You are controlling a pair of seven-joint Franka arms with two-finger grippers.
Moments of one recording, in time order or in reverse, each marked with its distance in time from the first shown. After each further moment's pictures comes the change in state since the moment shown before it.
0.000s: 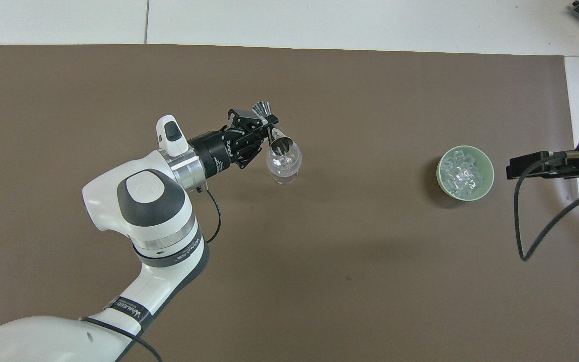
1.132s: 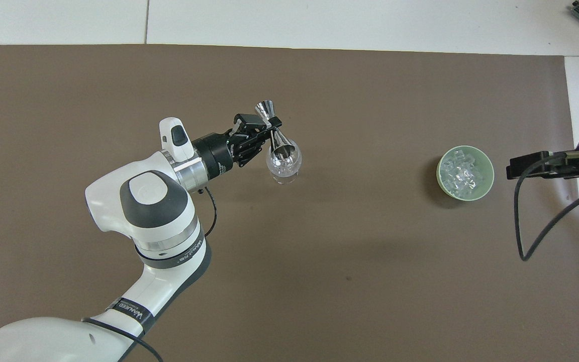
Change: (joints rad) left arm -0.003 0.000 -0.005 -0.001 0.000 0.001 0.199; right arm -0.001 0.000 -0.001 0.000 0.000 0.000 0.000
